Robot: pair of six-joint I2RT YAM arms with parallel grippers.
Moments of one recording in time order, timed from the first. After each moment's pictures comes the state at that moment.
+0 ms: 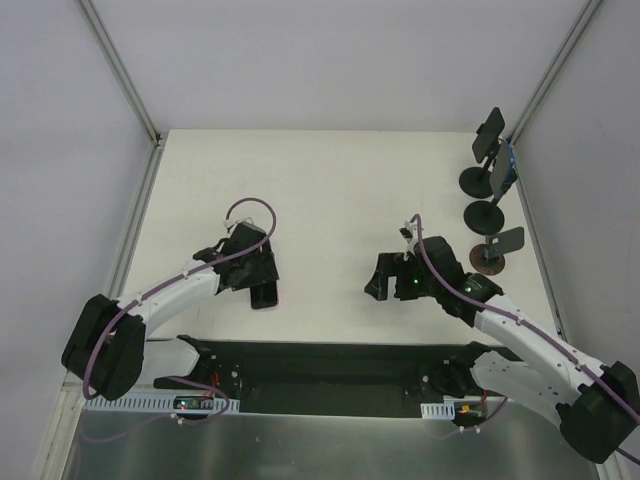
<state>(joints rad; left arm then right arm) -0.51 1.27 0.65 -0.47 -0.15 -0.77 0.71 0.85 0.60 -0.47 -0.01 0.51</state>
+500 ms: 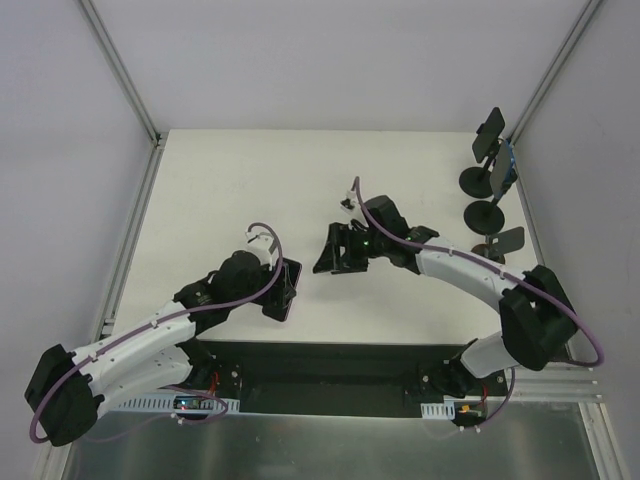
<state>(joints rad) -0.75 0.88 0.46 -0.28 -0.05 -0.51 0.70 1.43 0.91 -0.24 -0.51 0.67</state>
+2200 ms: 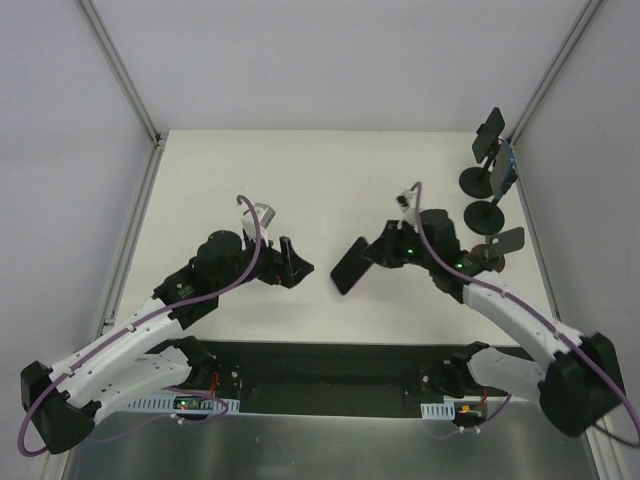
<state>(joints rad) -0.76 0.76 0.59 -0.25 0.11 -0.55 0.63 1.20 0.70 -0.05 -0.38 0.60</state>
